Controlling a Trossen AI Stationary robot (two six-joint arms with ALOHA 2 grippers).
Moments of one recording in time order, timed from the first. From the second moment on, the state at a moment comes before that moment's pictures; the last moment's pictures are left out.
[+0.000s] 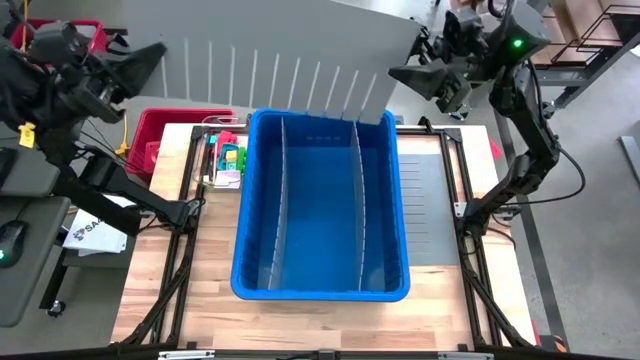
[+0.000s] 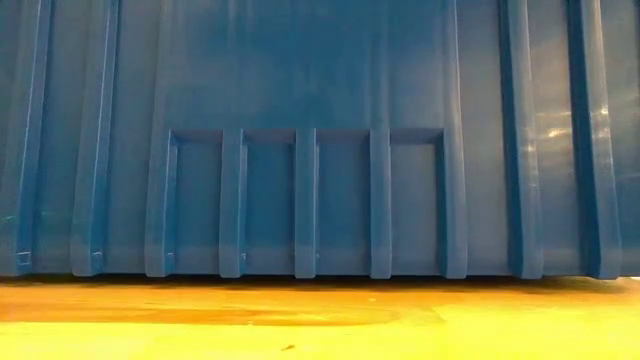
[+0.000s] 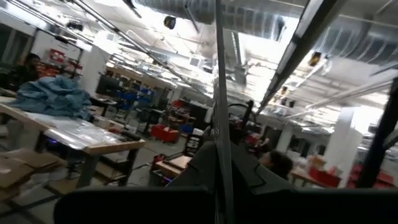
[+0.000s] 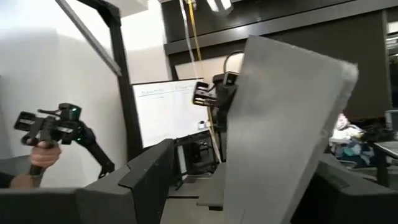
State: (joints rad) left arm -0.18 1.26 2.36 -0.68 -0.57 -0.15; right arm -0.43 1.58 2.32 -0.38 -0.65 0.34
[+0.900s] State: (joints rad) left arm -0.18 1.27 2.36 -0.94 -0.43 -0.40; right arm -0.41 1.46 2.32 -0.78 -0.68 0.27
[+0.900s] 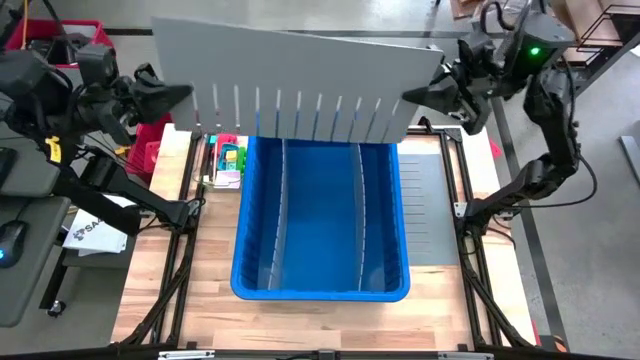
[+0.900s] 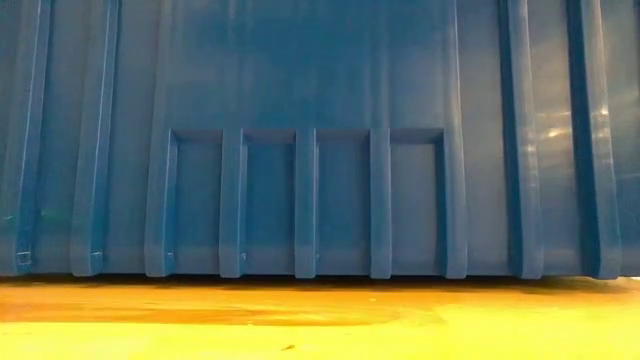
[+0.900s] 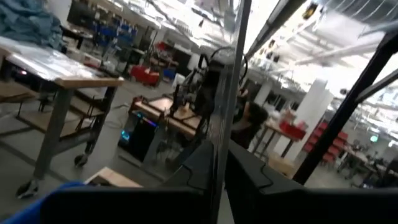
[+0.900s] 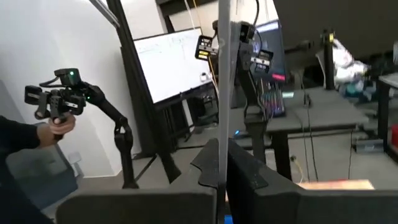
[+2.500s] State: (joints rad) left arm -0.18 1.32 2.35 -1.14 -0.59 -0.01; right arm -0.46 1.46 2.32 -0.32 -0.42 0.27
